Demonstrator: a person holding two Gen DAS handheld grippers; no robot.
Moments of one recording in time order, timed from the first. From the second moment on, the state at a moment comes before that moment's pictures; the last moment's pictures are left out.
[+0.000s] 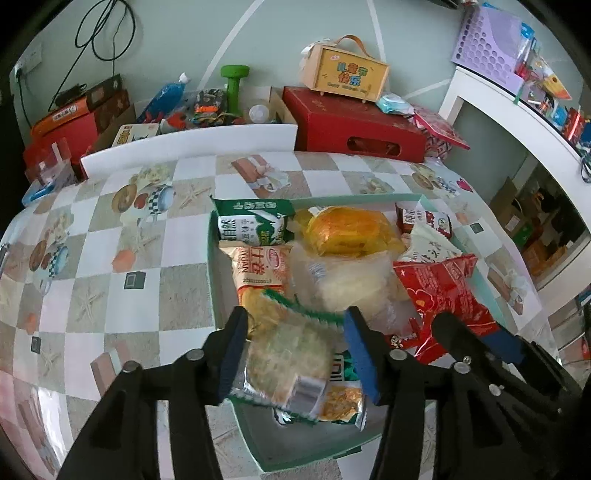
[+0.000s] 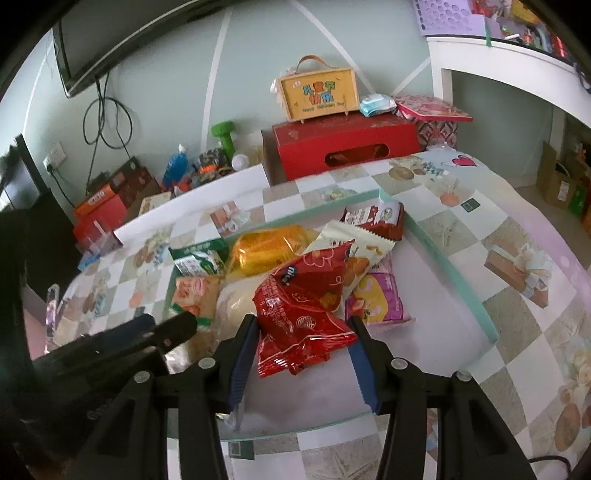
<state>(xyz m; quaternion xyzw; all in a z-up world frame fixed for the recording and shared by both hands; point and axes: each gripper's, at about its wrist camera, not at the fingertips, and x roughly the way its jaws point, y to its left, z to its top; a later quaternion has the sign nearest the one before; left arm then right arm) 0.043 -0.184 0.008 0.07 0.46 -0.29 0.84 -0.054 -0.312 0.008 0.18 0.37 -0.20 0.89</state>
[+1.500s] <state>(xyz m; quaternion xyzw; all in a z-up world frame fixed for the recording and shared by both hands) 0.005 -0.059 -0.020 0.06 0.49 -0.09 0.87 -0.070 -0.252 -0.013 0.08 0.43 -0.19 0.88</state>
